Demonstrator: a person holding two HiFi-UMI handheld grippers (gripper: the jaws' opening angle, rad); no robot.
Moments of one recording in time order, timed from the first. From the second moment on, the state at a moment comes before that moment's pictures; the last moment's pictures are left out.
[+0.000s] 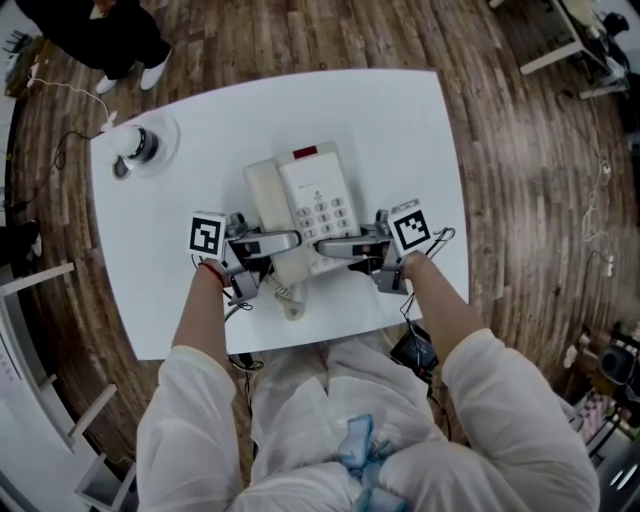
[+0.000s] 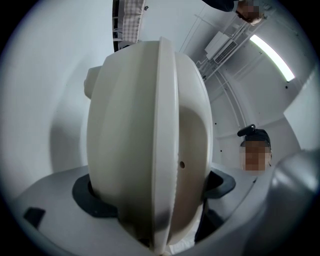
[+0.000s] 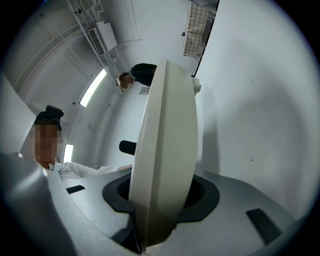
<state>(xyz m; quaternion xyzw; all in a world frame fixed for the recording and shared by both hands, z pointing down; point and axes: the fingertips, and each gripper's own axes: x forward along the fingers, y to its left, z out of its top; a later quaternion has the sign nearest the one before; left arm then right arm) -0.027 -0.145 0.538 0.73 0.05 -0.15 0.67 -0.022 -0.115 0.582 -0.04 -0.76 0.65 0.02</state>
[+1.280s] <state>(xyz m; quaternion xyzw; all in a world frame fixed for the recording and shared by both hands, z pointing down) -0.036 -0.142 0.551 0.72 -0.01 -0.10 0.68 -0.015 -0.122 0.594 -0.04 -0.76 0.65 0.02</state>
